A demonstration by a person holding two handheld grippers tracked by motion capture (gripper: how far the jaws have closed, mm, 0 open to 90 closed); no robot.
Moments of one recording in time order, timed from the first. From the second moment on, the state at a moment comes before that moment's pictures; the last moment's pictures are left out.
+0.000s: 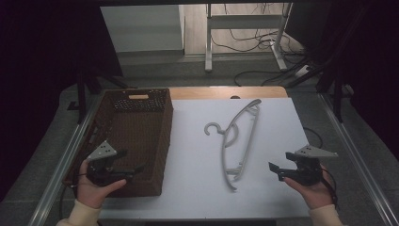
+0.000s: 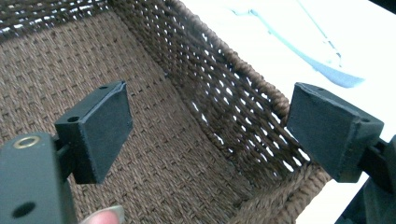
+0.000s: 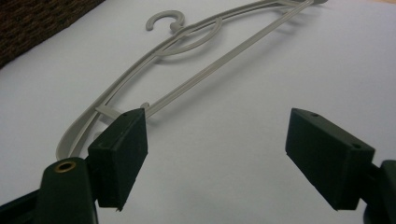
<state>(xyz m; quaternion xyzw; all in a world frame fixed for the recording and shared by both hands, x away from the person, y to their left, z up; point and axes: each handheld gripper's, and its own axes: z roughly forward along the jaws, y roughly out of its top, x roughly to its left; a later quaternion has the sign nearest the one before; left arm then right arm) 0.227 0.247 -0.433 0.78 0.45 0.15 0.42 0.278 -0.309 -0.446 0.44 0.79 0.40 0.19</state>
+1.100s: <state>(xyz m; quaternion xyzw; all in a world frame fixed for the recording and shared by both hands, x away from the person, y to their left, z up) 0.228 0.244 -0.435 0.78 0.45 0.15 0.41 0.287 -0.291 -0.445 0.44 0.80 0.37 0.17</state>
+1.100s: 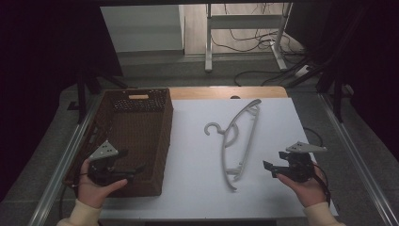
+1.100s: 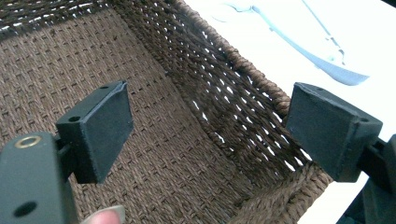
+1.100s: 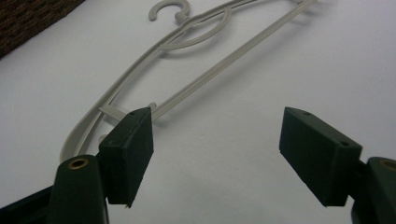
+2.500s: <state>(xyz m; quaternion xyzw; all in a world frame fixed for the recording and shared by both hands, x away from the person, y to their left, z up) 0.227 0.248 -0.428 0.77 0.45 0.13 0.44 0.382 -0.207 -0.447 0.48 0.81 0.30 0.14</state>
